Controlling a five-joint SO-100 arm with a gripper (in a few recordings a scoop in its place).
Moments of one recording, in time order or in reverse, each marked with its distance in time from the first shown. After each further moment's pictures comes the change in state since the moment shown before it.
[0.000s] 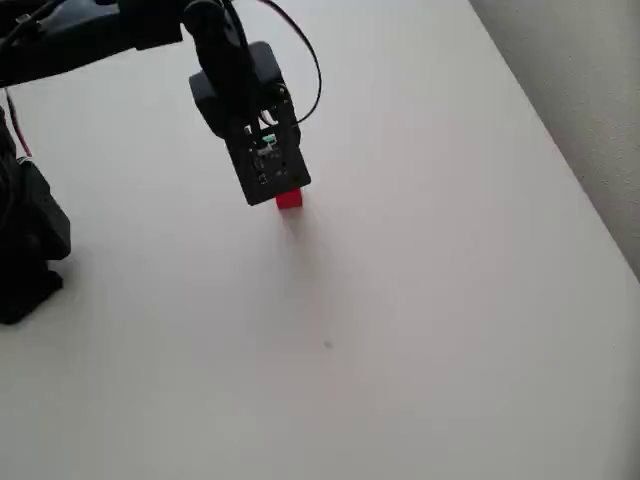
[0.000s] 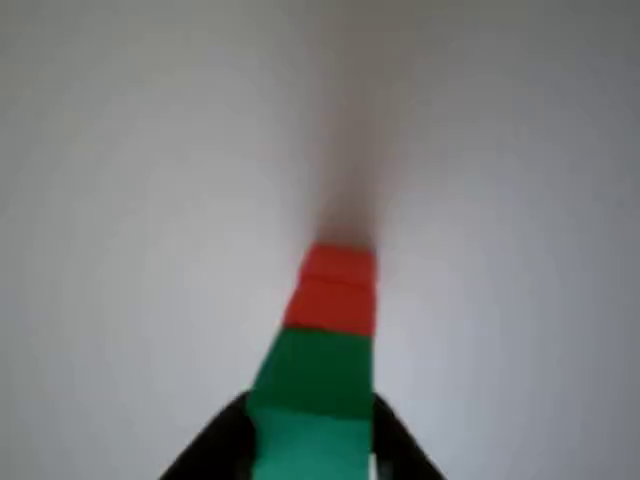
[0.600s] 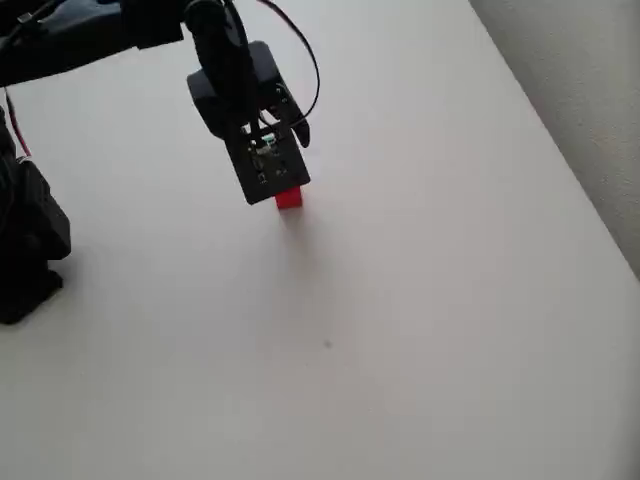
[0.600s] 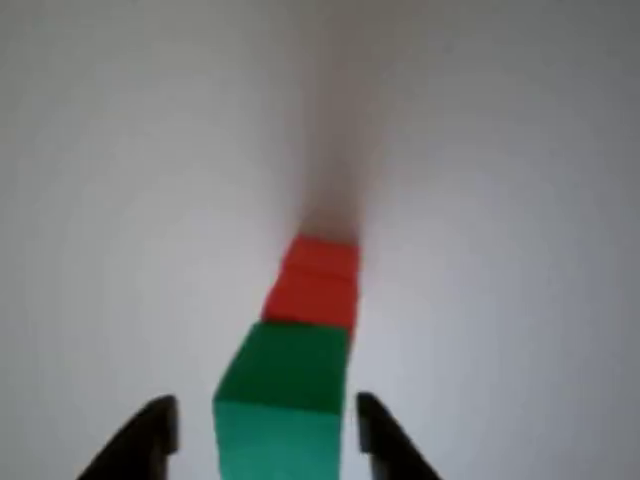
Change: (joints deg) arm -0.6 -0.2 0.0 1.6 -0.4
